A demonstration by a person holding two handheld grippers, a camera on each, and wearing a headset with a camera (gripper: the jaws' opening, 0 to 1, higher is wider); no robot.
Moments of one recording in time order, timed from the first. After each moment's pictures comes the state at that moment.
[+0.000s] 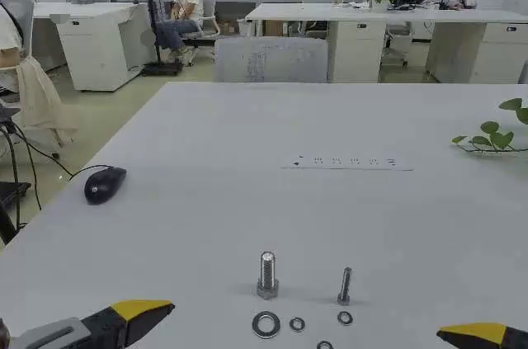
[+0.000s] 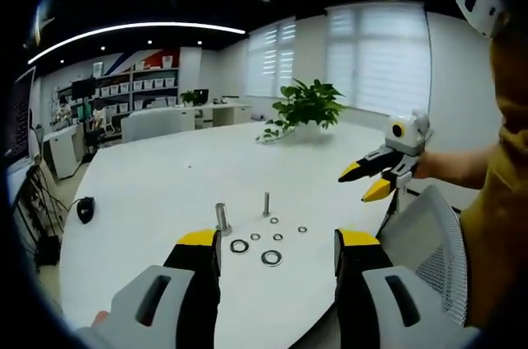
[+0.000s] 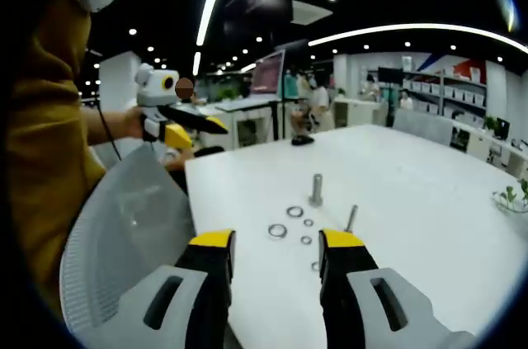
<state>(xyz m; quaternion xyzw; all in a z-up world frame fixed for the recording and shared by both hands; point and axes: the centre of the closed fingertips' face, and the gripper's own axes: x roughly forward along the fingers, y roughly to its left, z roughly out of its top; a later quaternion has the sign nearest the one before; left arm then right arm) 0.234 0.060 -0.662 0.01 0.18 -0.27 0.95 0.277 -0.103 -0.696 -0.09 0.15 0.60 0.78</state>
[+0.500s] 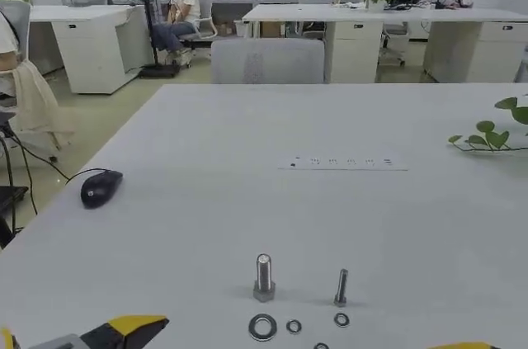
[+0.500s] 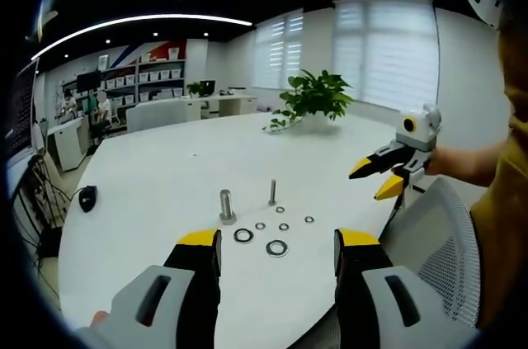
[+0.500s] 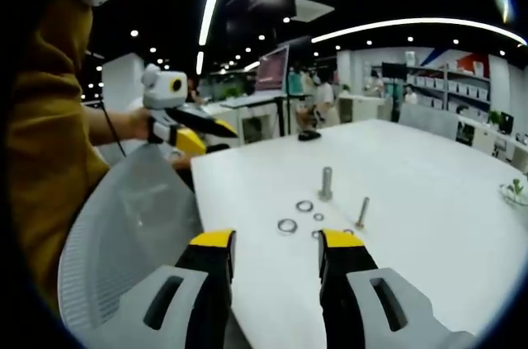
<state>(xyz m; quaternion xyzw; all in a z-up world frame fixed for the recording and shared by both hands) 0.246 0.060 -0.674 0.01 0.19 -0.27 0.94 0.273 -0.097 -0.699 -0.09 0.16 0.60 0.78</state>
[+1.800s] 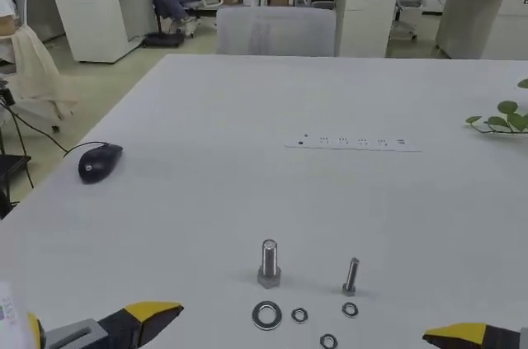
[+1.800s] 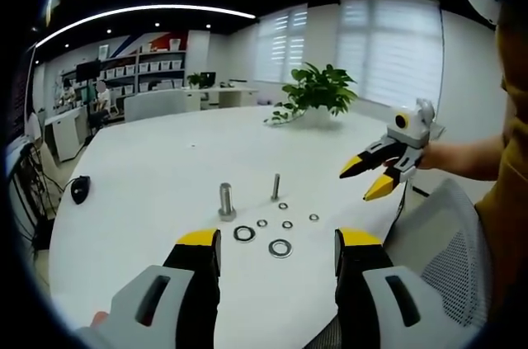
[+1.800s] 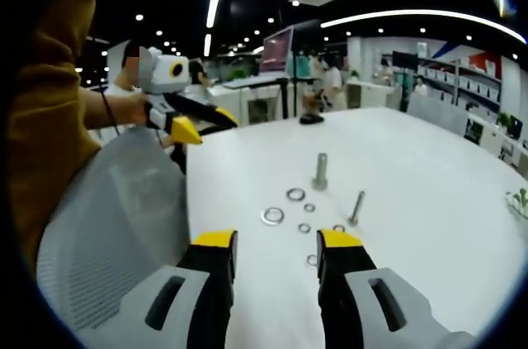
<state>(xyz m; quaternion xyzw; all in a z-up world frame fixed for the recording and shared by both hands) 0.265 0.059 -0.690 0.00 0.21 -0.27 0.94 0.308 -0.090 -0.720 -0.13 0.19 0.61 0.75</state>
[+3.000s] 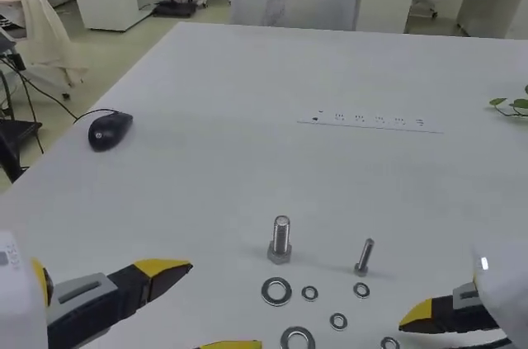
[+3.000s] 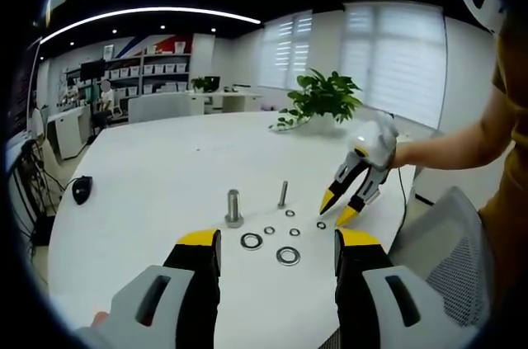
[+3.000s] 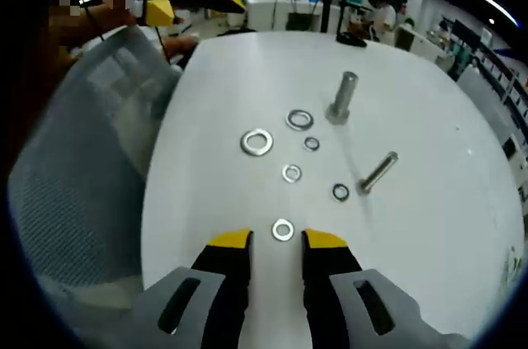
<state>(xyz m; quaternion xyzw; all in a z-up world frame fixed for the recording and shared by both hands) 0.277 0.065 -0.687 -0.02 0.20 -0.26 0.95 0.345 -0.085 -0.808 -0.36 0.31 0.64 0.61</state>
